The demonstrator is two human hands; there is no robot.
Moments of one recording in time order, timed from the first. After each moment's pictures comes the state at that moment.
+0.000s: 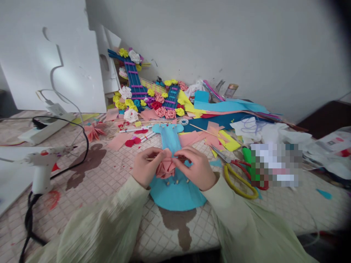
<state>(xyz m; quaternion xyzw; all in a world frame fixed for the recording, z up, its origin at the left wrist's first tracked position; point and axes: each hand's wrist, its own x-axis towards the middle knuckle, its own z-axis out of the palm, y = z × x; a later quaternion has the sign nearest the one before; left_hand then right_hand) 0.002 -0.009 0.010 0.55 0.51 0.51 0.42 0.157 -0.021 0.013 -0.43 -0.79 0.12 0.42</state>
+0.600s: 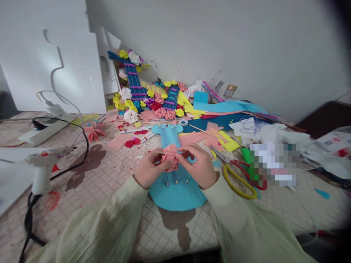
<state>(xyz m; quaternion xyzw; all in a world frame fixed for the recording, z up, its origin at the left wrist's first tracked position) 0.003 -0.008 0.008 0.62 0.41 0.45 0.50 0.161 -0.019 0.014 -0.46 -0.75 0.09 0.47</state>
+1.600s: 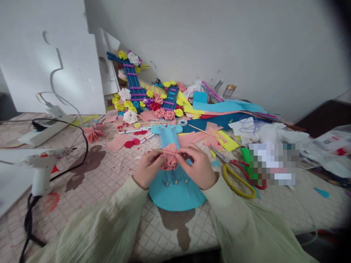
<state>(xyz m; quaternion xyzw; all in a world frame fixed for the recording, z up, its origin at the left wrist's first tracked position) 0.003 -0.007 0.007 0.60 0.43 0.47 0.48 0.160 -0.022 0.018 -0.47 -0.75 0.12 0.45</state>
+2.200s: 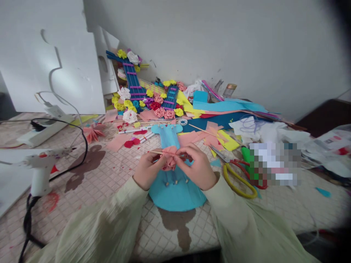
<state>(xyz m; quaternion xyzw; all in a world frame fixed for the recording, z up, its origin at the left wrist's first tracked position) 0.005 -0.008 0.008 0.62 0.42 0.48 0.47 0.158 -0.023 0.019 -0.47 -0.75 0.14 0.44</state>
